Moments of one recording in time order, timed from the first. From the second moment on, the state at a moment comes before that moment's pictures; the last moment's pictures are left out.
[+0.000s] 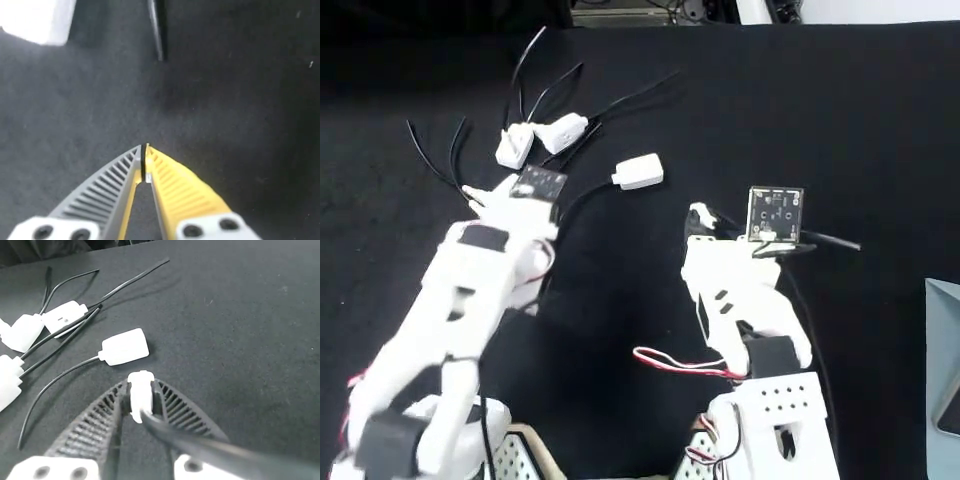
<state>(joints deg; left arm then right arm) 6.3 -24.8 47.3 66.2 -6.0 -7.3 -72.8 81.1 28.9 -9.5</state>
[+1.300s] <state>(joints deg) 5.6 3.6 37.5 30.5 -3.8 -7.3 -72.8 81.9 28.9 -9.5</state>
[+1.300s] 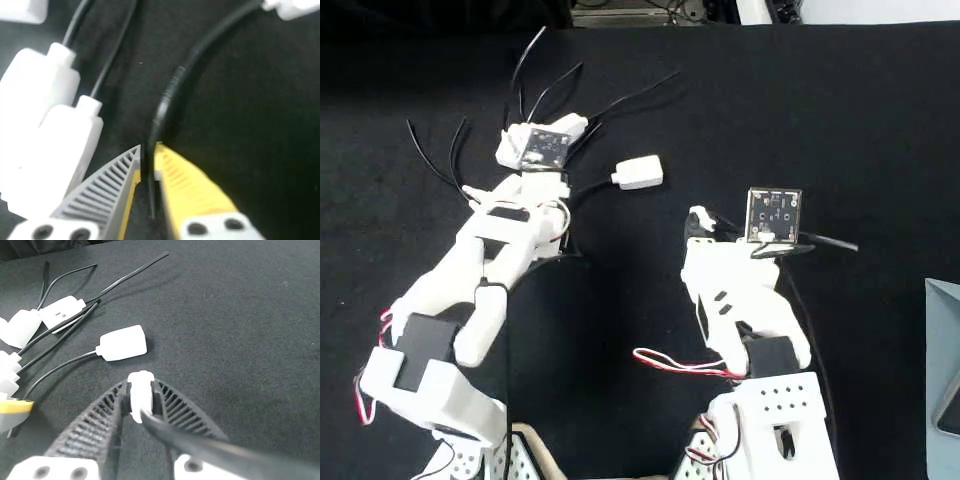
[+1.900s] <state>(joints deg) 4.8 -32.4 56.3 53.0 -7.6 -7.3 -72.8 81.9 28.9 -9.5</state>
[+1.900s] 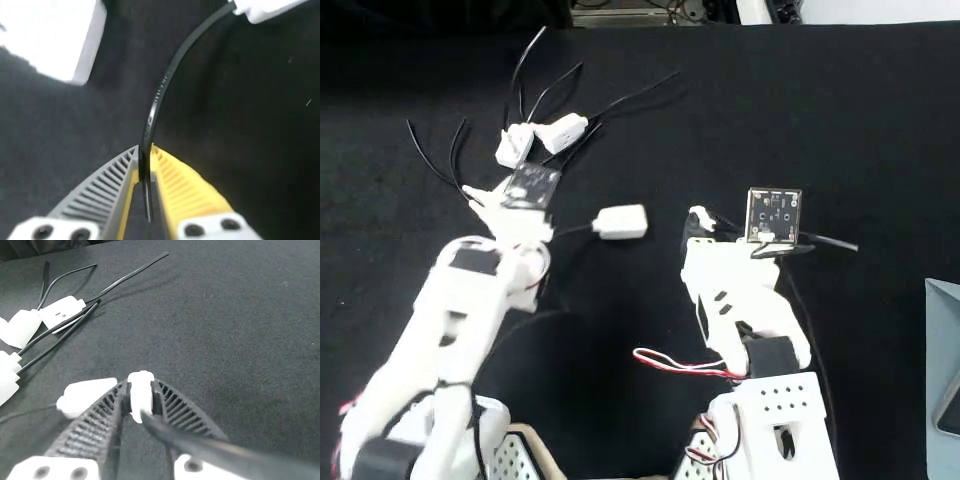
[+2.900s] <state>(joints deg) -3.2 -86.5 76.4 64.8 -15.2 -7.3 -72.8 82.0 28.9 -9.5</state>
